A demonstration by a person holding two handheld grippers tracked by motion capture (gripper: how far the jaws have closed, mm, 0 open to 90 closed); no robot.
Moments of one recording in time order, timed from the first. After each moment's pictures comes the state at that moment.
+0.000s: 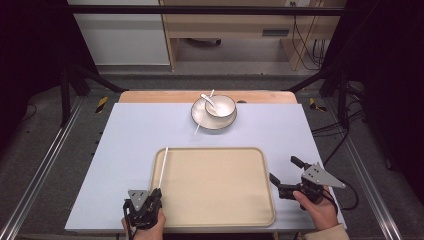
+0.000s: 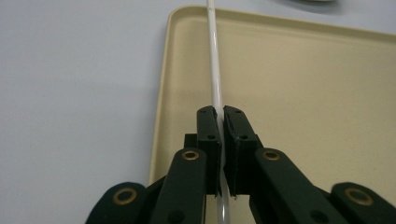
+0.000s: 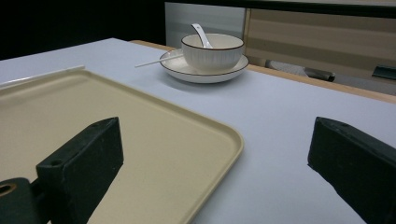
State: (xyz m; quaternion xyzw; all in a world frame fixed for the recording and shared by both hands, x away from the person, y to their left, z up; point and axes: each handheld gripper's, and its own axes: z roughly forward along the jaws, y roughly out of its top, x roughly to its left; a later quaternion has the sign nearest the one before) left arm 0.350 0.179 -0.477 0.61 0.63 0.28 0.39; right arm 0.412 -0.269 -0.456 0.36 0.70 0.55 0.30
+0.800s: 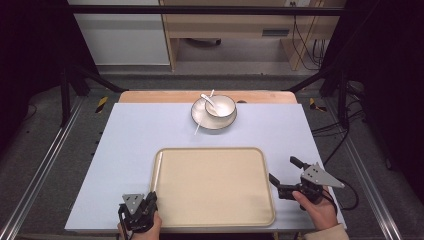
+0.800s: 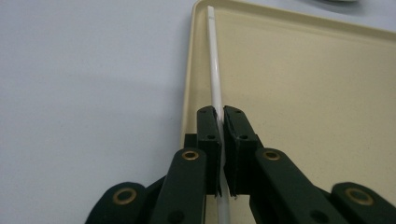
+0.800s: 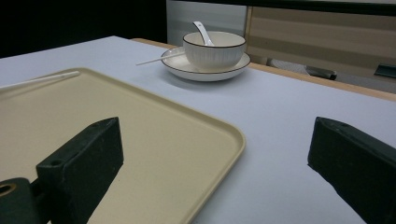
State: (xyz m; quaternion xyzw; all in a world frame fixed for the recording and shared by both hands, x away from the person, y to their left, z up) left arm 0.345 0.189 -0.484 0.59 0.65 0.28 0.39; right arm 0.412 -0.267 -0.457 0.36 0.70 0.55 0.29
